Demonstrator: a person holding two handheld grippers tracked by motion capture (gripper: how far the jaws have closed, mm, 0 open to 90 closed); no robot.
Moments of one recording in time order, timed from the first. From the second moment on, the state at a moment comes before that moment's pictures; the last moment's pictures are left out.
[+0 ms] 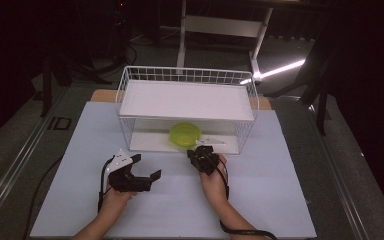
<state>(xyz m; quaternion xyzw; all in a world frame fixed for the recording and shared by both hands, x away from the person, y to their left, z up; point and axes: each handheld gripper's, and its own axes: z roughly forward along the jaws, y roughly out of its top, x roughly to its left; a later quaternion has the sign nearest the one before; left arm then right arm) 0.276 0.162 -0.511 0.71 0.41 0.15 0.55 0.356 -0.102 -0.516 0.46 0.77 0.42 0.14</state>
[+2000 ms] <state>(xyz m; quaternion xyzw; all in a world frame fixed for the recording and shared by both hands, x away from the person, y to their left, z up) 0.259 0.154 -0.492 0.74 0.35 0.12 0.56 0.294 -0.144 -0.491 0.39 0.77 0.49 0.14</state>
